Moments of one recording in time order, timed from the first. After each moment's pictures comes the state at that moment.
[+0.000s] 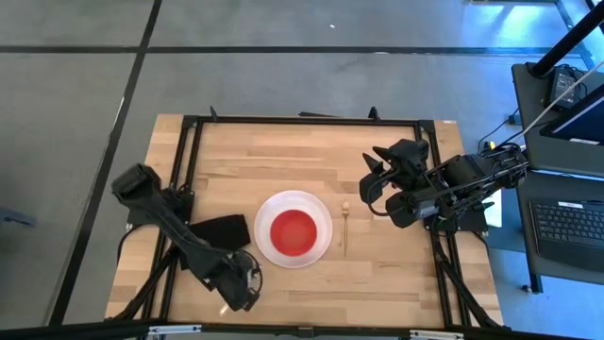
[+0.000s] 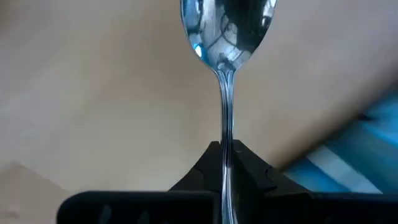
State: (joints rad) left arm -0.75 1.73 1.11 -0.63 0.04 -1.74; right arm 0.46 1.54 1.97 -1.51 1.10 1.11
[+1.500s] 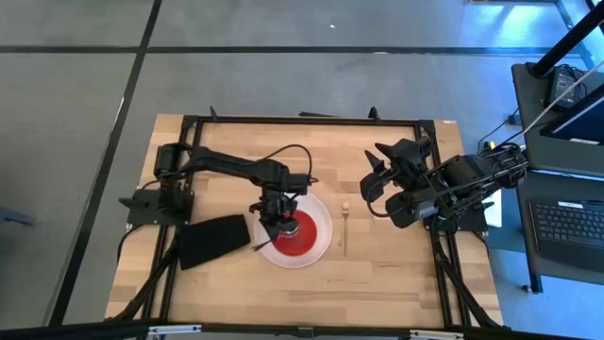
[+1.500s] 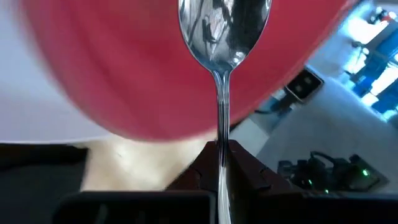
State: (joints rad) left arm 0.07 1.91 1.34 -0.97 0.83 -0.70; right arm 0.46 1.54 1.97 -1.54 1.14 1.06
